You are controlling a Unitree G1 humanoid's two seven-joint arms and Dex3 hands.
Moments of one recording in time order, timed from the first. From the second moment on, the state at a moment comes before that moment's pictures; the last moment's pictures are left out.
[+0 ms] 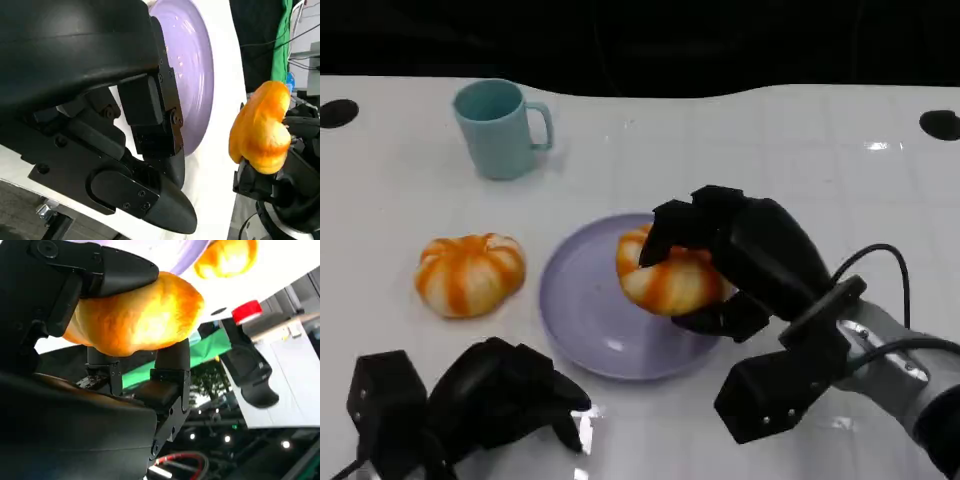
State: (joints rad) left arm -0.30 0.07 0.10 0.98 -0.18 -0.56 -0.79; right arm -0.66 -0.15 0.50 0.81 -0.74 -0.70 -0.47
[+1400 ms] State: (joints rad) left arm -0.30 0.06 0.10 0.98 -0.20 -0.58 -0.80; right arm -0.54 -0.23 0.49 0.51 -0.62 -0.50 0.09
